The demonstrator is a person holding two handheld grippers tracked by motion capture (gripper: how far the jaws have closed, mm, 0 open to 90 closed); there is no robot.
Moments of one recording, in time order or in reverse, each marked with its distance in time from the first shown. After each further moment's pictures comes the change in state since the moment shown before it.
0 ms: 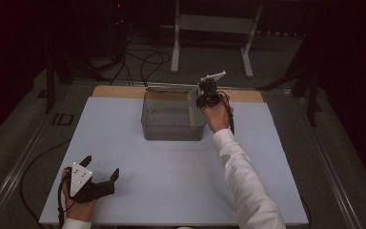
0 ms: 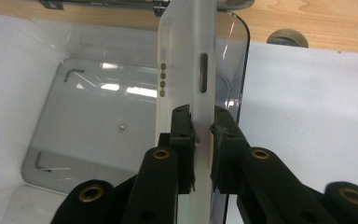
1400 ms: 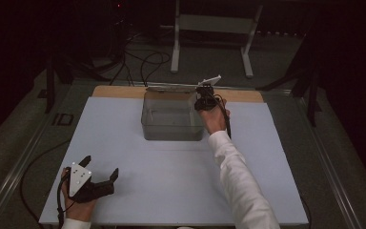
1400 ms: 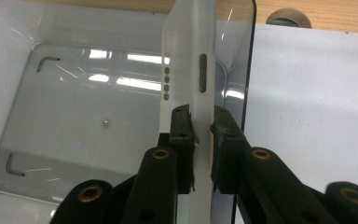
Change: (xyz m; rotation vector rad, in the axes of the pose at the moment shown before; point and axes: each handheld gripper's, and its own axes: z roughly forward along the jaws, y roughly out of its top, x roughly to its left) left arm 0.001 0.000 -0.001 -0.005 0.002 -0.004; right arm 0.002 -0.006 0.022 0.044 -0.043 0.004
